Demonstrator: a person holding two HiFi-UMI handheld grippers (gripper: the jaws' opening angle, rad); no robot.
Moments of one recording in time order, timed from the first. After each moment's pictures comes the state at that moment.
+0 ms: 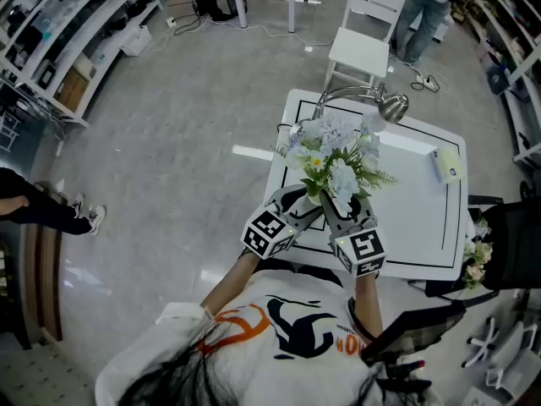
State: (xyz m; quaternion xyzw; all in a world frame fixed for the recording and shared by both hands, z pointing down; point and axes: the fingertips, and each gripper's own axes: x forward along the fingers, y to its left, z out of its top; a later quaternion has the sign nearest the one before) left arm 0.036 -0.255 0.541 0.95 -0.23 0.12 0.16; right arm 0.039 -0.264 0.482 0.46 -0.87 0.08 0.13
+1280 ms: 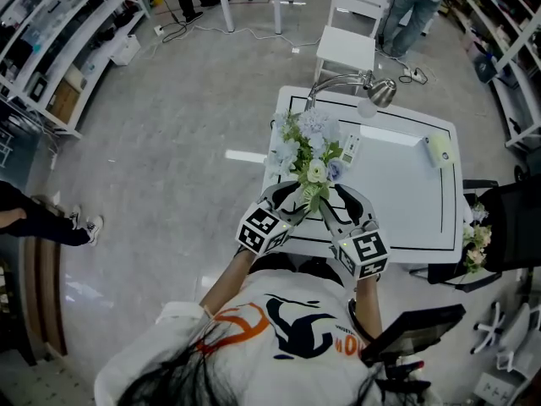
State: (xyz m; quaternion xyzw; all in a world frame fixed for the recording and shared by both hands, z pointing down) left arm 0.016 -0.240 0.548 0.95 -0.23 0.14 0.15; right arm 0.044 -0.224 0.481 0.49 -0.86 0.11 0.12
